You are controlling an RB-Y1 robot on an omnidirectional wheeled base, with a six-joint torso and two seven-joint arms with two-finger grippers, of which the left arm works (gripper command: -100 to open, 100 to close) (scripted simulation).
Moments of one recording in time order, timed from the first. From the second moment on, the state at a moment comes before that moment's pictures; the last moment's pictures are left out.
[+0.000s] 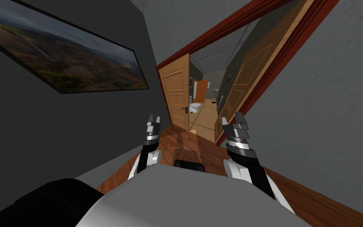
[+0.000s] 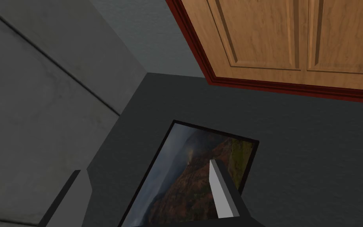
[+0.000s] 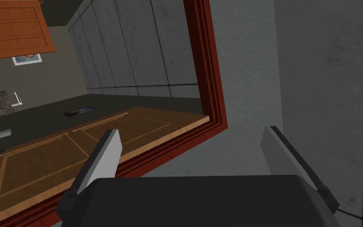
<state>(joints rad) 0.52 -0.02 -0.02 -2.34 -0.07 -0.44 0.02</state>
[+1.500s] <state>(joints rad) 0.29 0.04 -0.06 -1.96 -0.06 -0.45 0.04</state>
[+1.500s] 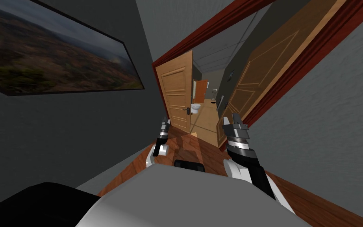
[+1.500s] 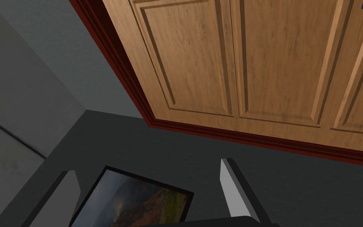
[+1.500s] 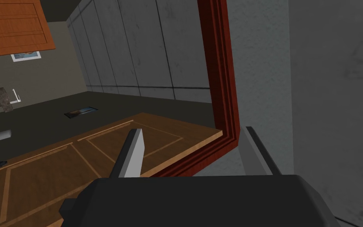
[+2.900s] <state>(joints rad) 0.04 0.06 -0.10 -1.56 -0.06 -0.44 0.07</state>
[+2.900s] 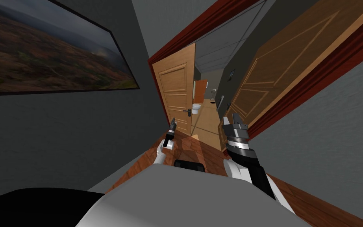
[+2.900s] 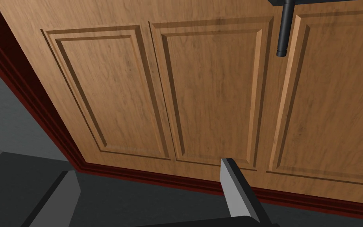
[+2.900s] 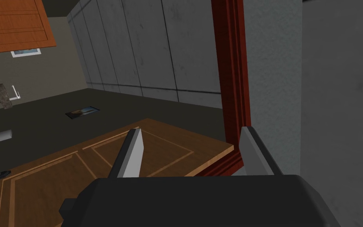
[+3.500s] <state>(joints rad) -0.05 0.05 -0.12 -1.40 -0.05 -0.44 0.07</state>
